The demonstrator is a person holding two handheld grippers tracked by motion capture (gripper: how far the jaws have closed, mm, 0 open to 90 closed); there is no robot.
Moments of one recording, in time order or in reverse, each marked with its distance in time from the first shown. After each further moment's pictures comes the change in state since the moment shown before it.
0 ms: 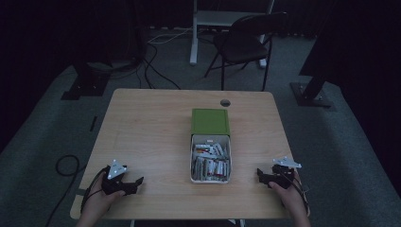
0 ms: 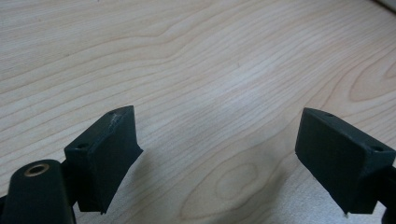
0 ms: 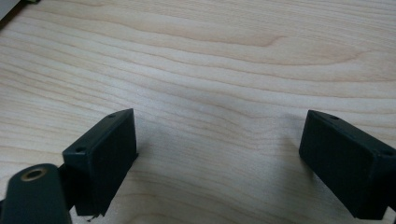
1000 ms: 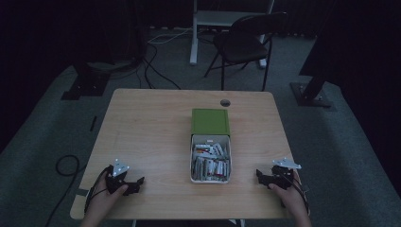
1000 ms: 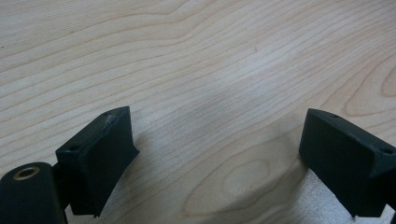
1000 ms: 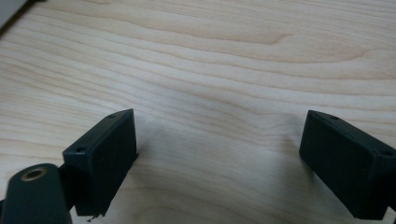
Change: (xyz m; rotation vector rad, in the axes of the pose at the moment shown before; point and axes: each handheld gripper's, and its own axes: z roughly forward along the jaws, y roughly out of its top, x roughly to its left) left arm -0.004 0.003 0.007 0.067 0.065 -0.048; right arm 0.003 -0.002 -0.003 -0.002 0.019 0.004
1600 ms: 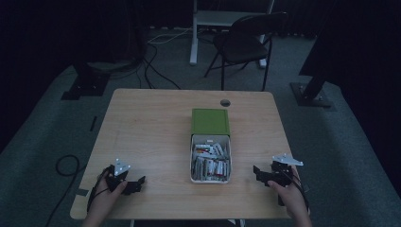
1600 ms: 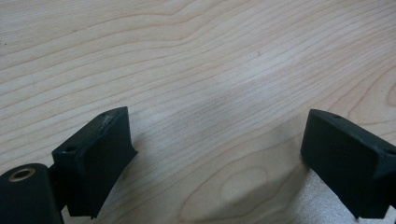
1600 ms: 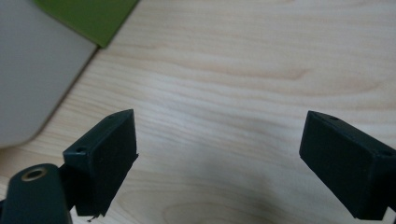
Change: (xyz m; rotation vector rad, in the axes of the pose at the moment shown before) left arm -0.003 0.002 0.002 0.005 0.018 -0.020; right arm 0.016 0.024 -0.022 -0.040 0.057 0.037
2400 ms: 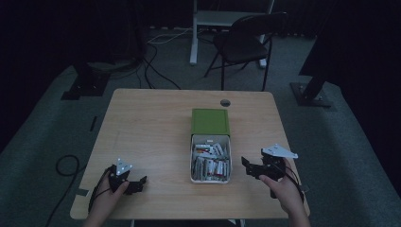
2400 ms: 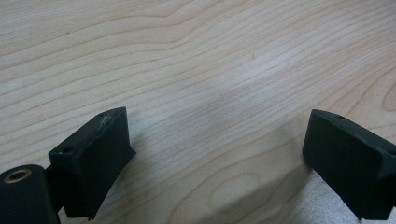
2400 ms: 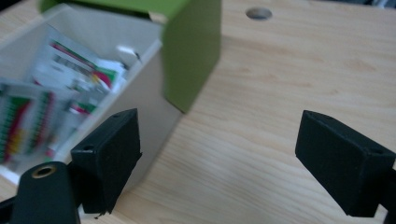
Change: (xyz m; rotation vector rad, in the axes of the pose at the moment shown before) left arm -0.004 0.002 0.002 0.001 0.003 -0.002; right arm 0.053 0.052 -0.037 -0.113 0.098 -0.104
